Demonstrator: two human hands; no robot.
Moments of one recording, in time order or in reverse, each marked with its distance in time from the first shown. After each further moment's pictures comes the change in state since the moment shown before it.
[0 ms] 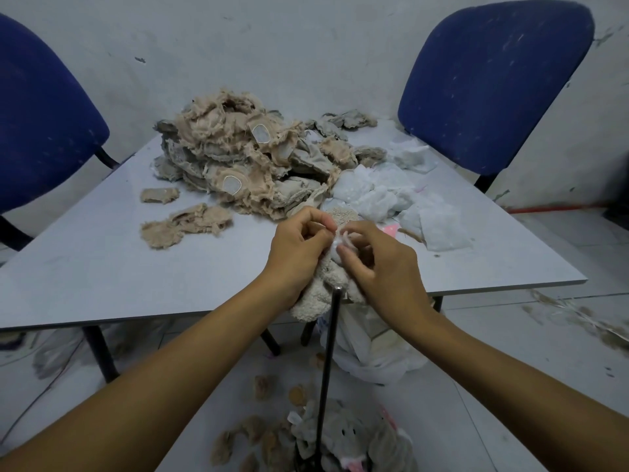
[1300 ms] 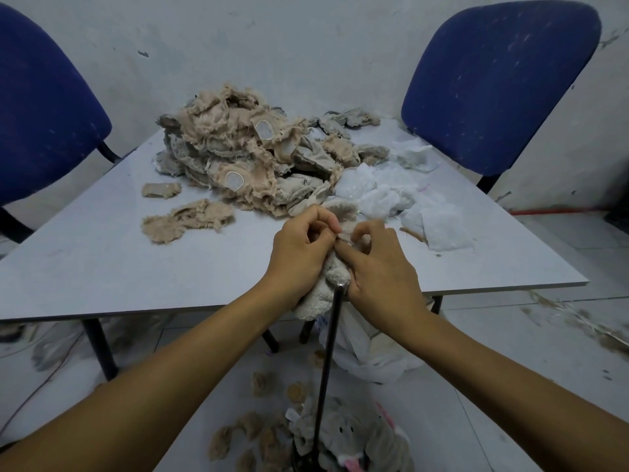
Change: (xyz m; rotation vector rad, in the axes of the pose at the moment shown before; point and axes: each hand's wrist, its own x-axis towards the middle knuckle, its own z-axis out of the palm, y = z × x) left_hand -0.003 -0.007 -0.002 0.173 -0.012 0.140; right_hand -0.006 -0.001 0.008 -0.376 -0.112 -0.119
